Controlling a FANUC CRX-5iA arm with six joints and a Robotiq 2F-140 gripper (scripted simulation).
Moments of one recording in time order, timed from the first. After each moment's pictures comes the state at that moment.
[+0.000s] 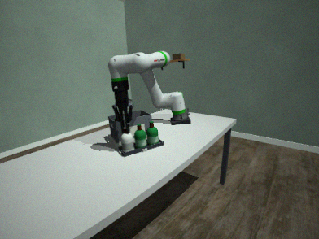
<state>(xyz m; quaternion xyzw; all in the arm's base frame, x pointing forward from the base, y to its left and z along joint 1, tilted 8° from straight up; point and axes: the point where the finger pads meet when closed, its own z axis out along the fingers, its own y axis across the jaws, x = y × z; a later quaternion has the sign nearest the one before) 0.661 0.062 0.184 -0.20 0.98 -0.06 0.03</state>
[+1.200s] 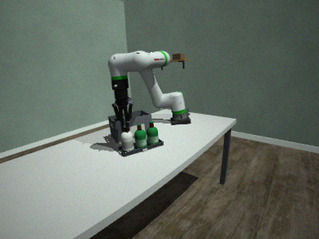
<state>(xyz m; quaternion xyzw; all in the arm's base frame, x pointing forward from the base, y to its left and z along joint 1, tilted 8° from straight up) 0.660 0.064 0.193 -0.20 0.98 -0.06 0.03</state>
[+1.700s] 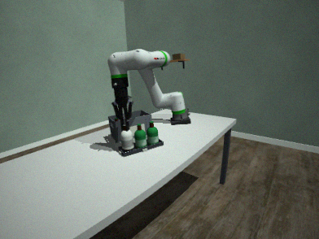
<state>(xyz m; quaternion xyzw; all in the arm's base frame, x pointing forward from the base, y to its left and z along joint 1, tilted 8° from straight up) 0.659 0.065 0.202 -0.20 0.98 -0.06 0.03</state>
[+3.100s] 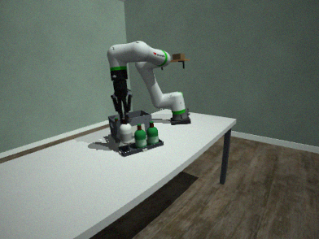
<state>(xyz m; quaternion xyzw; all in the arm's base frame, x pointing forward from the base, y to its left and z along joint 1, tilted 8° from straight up) 0.656 0.070 0.243 -0.20 0.98 -0.06 0.03</state>
